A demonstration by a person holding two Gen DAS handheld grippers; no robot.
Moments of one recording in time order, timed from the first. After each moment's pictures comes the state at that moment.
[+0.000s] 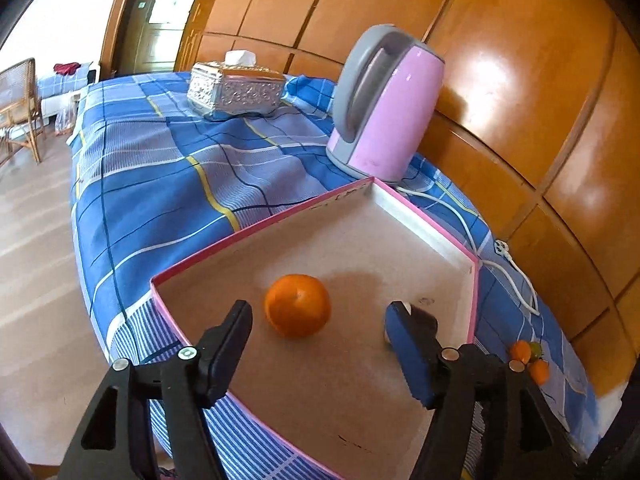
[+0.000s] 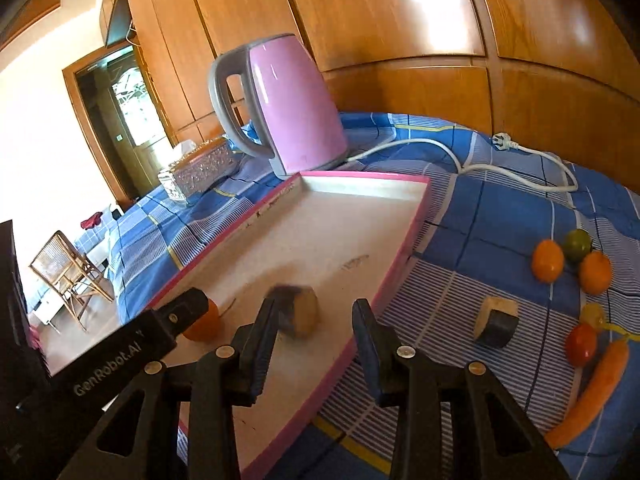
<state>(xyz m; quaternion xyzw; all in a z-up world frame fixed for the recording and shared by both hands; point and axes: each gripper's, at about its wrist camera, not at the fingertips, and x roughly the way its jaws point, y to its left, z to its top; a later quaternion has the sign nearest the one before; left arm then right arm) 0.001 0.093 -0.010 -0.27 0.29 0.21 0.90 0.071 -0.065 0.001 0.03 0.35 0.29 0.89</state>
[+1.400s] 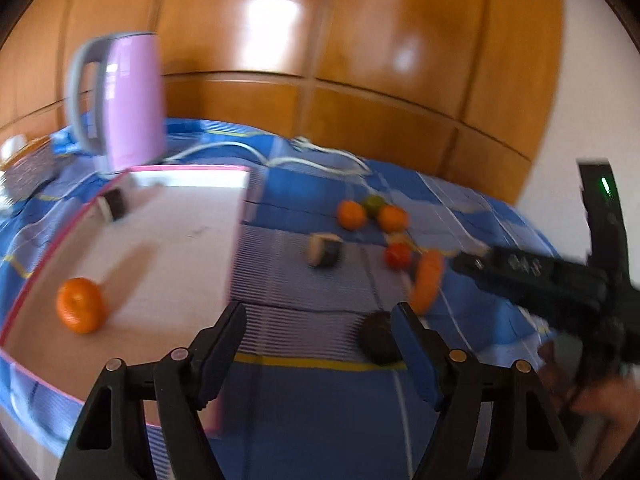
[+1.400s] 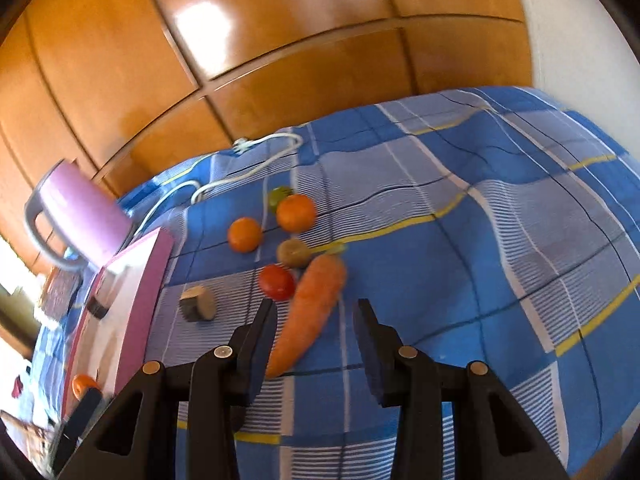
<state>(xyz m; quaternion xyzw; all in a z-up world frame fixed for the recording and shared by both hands) 0.000 -0.038 -0.006 -0.05 0.32 -0.14 0.94 0.041 -0.246 -0.001 0.20 0.38 -0.04 0.90</state>
